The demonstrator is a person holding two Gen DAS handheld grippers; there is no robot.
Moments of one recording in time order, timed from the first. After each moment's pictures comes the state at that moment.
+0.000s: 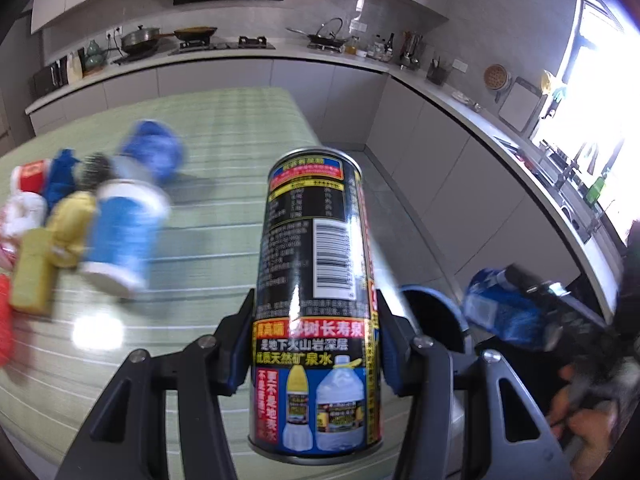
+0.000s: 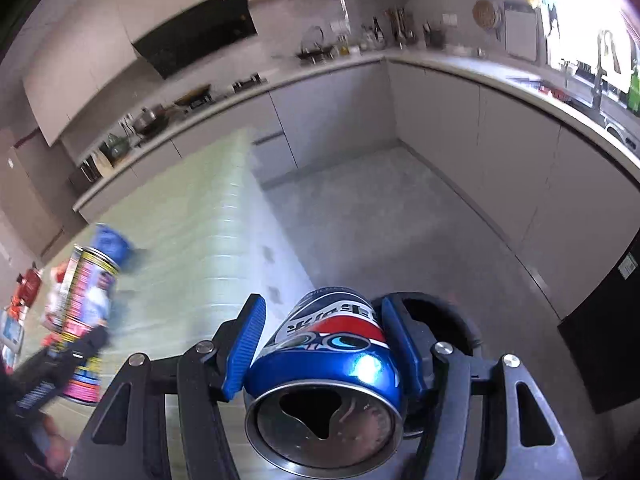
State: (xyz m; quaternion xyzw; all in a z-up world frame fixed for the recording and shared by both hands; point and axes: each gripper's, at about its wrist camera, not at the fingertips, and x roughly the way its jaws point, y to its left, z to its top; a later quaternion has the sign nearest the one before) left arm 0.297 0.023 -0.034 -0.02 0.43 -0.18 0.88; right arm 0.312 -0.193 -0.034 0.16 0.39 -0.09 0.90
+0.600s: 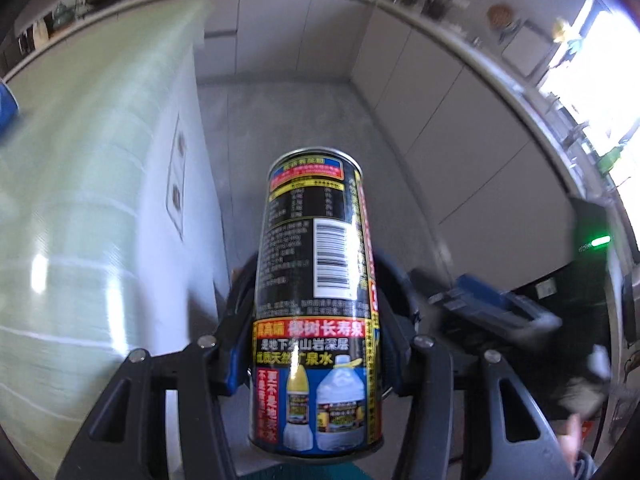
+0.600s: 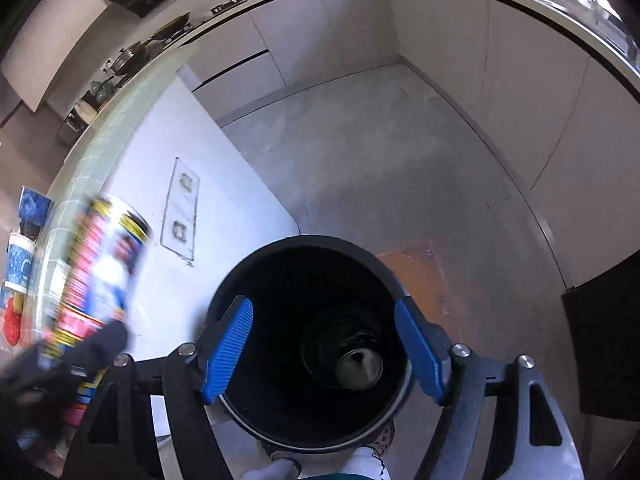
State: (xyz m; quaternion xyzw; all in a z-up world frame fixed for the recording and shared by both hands) left arm 0.316 -0.129 -0.131 0.00 0.55 -0.17 0.82; right arm 0.354 -0.324 -0.159 0.18 0.51 -0.05 0.84
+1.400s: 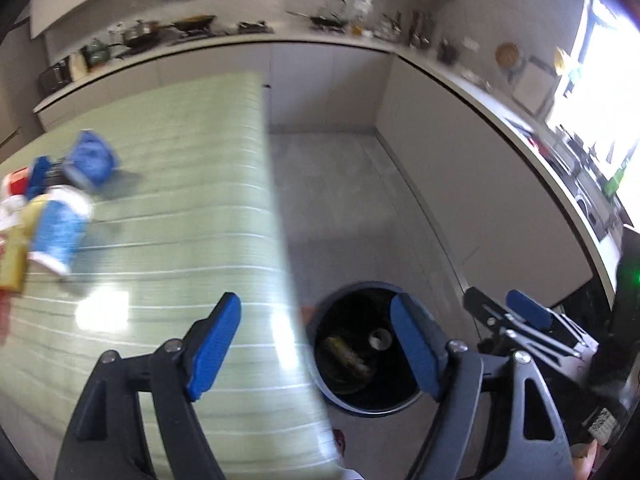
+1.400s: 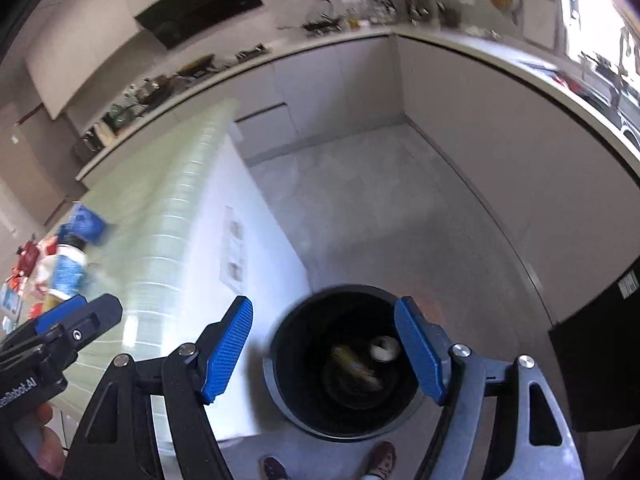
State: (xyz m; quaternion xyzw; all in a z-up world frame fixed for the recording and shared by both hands) left arm 0.293 -0.013 -0.002 0.00 0.45 -0.13 0.88; right arm 0.318 -0.243 -0.039 0.14 0.42 -0.05 0.89
